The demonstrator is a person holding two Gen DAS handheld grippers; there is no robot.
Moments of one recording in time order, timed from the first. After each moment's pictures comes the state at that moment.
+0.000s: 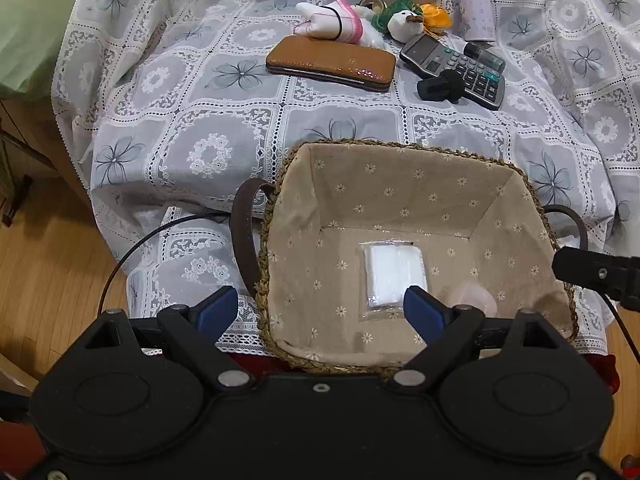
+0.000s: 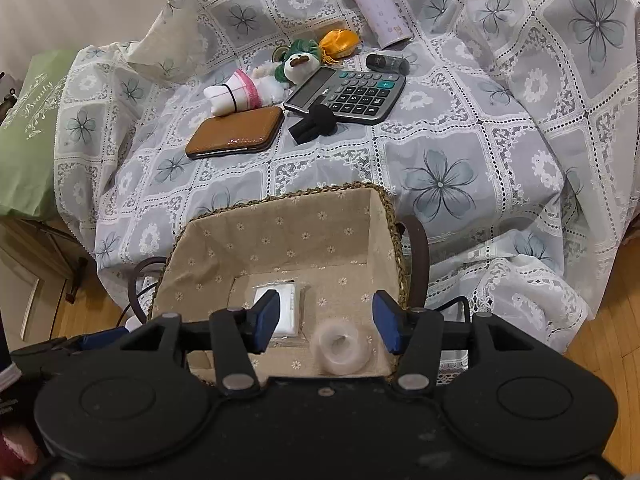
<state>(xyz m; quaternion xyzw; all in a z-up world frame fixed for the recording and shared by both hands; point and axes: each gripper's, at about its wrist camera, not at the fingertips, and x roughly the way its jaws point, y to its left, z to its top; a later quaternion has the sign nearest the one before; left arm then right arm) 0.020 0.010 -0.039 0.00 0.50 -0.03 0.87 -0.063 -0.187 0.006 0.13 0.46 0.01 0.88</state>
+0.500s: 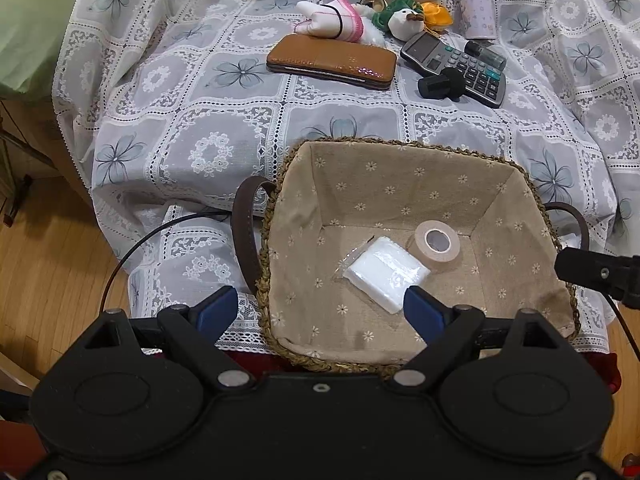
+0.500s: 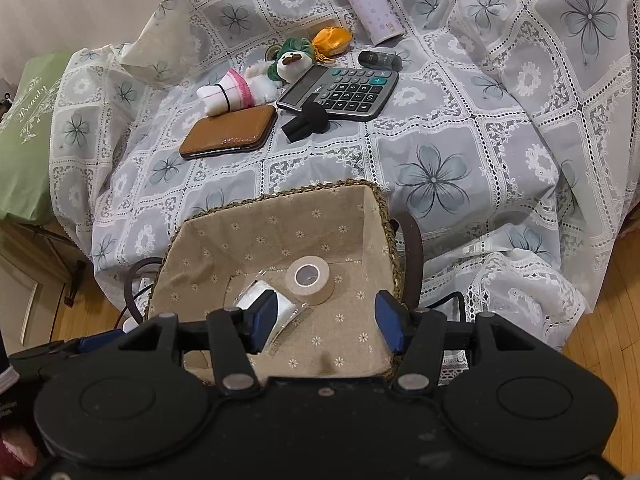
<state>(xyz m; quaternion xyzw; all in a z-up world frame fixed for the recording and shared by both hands) 0.020 0.010 -0.040 0.00 0.50 -0.03 0.87 -0.065 -0.189 0.004 0.14 0.47 0.01 0.87</state>
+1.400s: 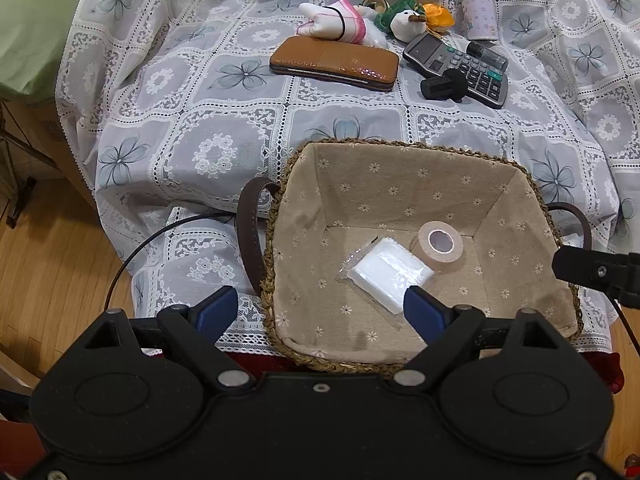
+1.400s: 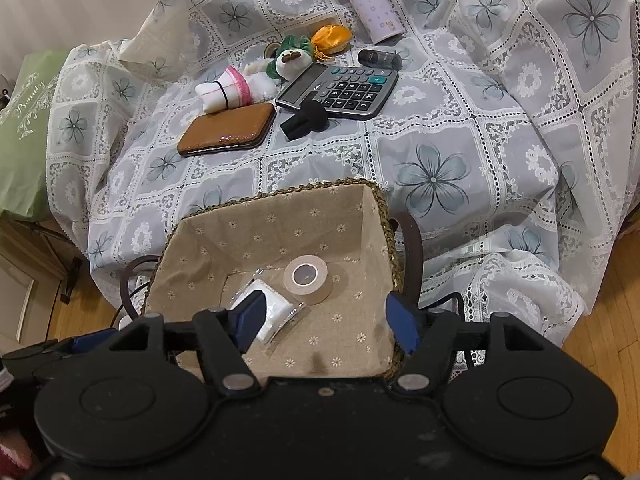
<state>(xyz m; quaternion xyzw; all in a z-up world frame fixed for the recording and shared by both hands) 0.017 0.014 -0.040 0.00 0.50 -0.03 0.87 -0.064 -0.188 0.000 0.13 0.47 0.00 0.88</state>
